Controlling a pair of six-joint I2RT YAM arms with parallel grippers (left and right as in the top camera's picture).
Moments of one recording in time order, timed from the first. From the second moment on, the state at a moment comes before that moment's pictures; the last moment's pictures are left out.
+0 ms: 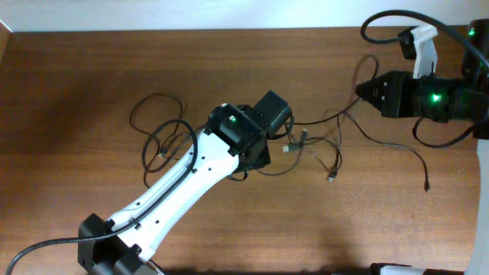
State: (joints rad) left arm -0.73 1.68 1.59 -1.34 -0.18 -0.92; right arm -0.07 1.49 1.96 -1.41 -0.73 0.02
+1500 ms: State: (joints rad) left arm -0.72 1.75 1.58 -0.50 0.27 -0.20; right arm -0.29 1.54 1.85 -1.47 -1.29 0.12
